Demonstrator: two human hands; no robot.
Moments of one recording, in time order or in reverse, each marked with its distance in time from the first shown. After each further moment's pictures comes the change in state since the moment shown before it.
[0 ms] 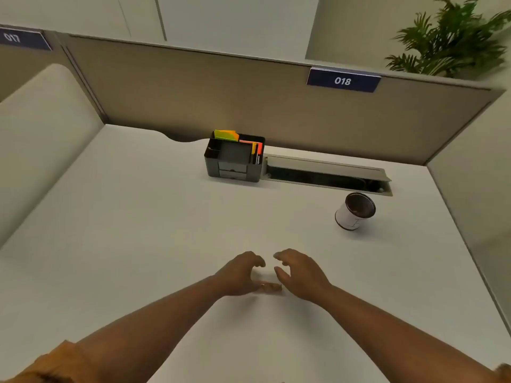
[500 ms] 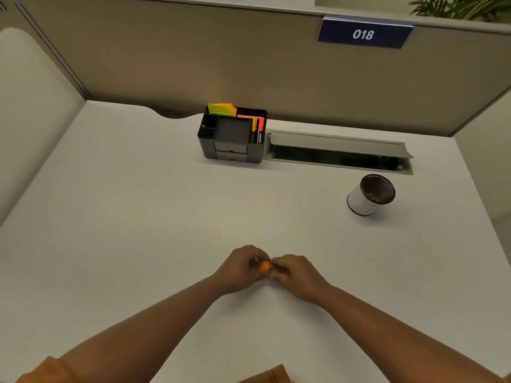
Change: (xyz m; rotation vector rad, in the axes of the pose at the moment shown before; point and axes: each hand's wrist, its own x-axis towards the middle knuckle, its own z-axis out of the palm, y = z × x) left_hand 0.019 -0.020 0.013 -0.242 0.104 -0.035; right_hand 0.021 0.017 0.040 0.231 -0.225 0.037
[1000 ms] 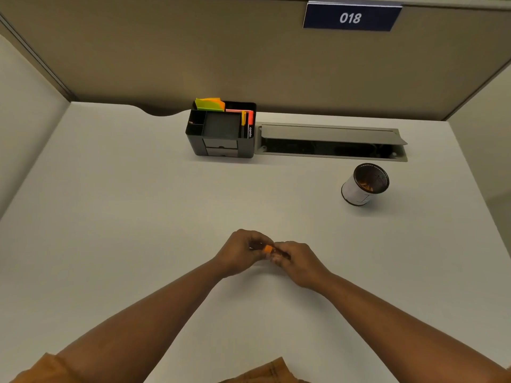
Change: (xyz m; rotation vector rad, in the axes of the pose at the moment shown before) left_hand 0.024 0.025 -0.013 -0.199 -0.033 0.012; right_hand 0.003 0.008 -0.012 0.153 0.095 0.011
